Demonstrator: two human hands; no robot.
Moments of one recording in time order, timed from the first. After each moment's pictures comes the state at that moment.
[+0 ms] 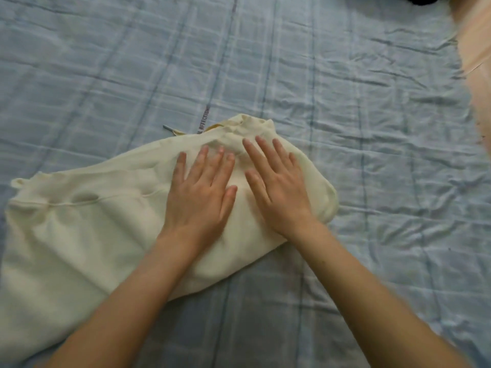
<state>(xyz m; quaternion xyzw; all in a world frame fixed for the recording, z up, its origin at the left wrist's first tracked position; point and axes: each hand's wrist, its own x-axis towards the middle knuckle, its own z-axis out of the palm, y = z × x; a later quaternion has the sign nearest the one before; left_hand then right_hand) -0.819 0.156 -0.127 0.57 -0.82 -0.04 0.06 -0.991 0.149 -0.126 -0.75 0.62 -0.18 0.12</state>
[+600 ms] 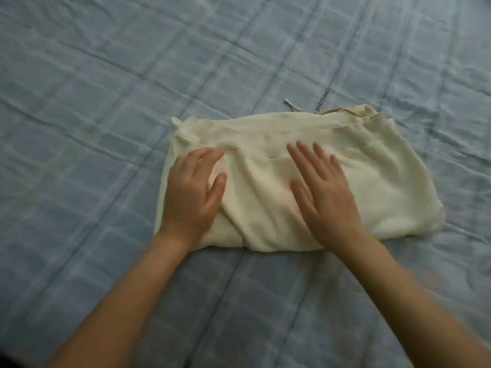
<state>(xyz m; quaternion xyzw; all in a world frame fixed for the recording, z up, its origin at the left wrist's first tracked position) -0.639 0.247 -0.131 0.68 -0.66 -0.08 0.31 -0.874 0.199 -0.110 -0.84 0.50 -0.16 0.16</state>
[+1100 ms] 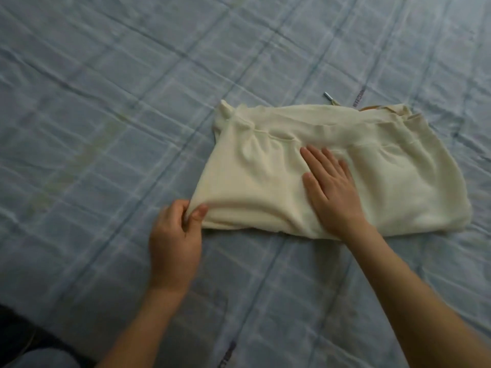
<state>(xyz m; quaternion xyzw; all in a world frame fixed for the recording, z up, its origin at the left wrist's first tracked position) -0.576 0.366 -0.162 0.82 -0.43 -0.14 0.36 -0.824 0.210 -0.155 -0.82 0.55 -0.06 0.17</state>
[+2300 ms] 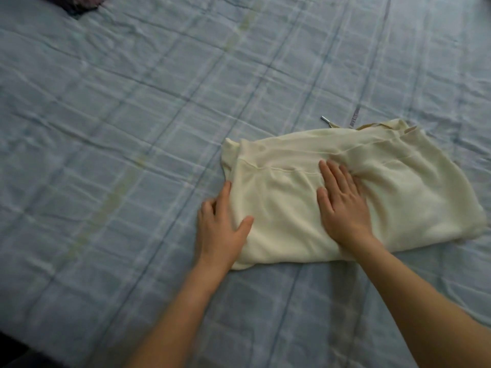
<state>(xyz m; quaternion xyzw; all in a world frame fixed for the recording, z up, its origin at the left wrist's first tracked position) -0.575 0.290 -0.161 0.77 -0.51 -0.29 0.26 -0.819 0.197 -0.170 -0.76 0.63 -0.07 0.11</state>
